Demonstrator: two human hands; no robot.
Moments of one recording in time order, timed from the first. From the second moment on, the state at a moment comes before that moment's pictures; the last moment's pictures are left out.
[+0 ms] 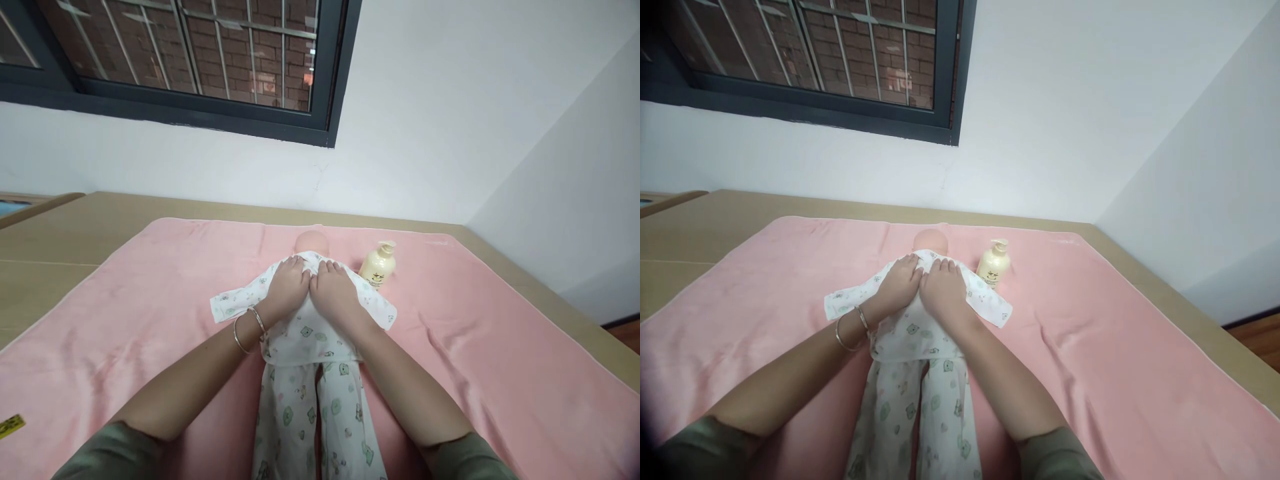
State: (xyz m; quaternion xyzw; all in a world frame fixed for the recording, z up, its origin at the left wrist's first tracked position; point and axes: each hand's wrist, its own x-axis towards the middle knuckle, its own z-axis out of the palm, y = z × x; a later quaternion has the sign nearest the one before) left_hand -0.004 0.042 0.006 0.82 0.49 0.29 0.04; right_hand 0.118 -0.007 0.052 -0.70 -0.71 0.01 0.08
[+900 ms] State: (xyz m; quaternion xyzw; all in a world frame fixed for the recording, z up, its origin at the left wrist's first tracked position) left_hand 0.004 0.017 -0.002 0.82 0.48 0.31 0.00; right_hand 0.146 0.024 0.049 -0.67 -0.73 0.08 0.11
